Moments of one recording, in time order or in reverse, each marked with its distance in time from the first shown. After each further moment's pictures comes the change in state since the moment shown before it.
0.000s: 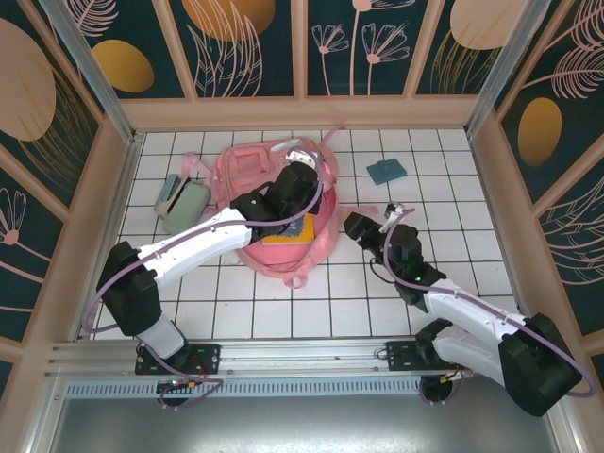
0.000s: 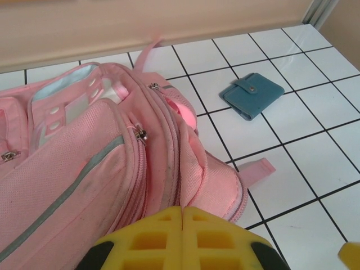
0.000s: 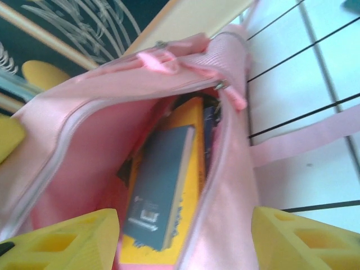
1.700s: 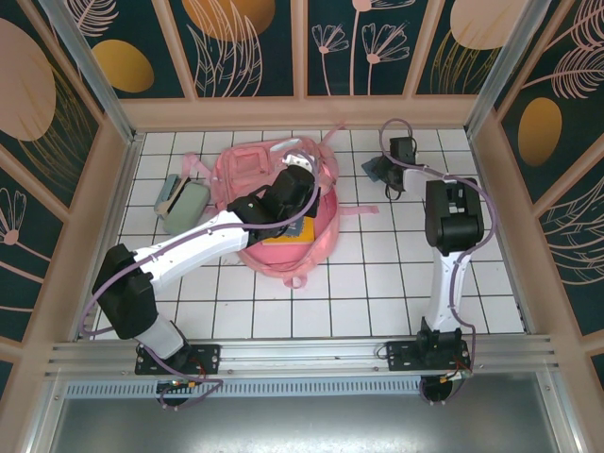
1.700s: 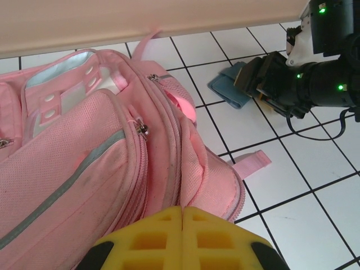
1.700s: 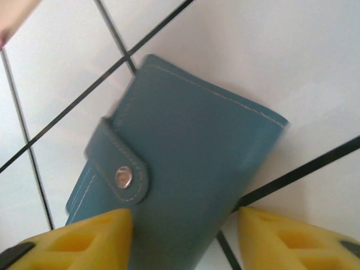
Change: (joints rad) left arm -0.001 -0.028 -0.040 0.003 0.018 -0.028; right arm -0.457 1.180 1.114 -0.496 -0.057 -0.172
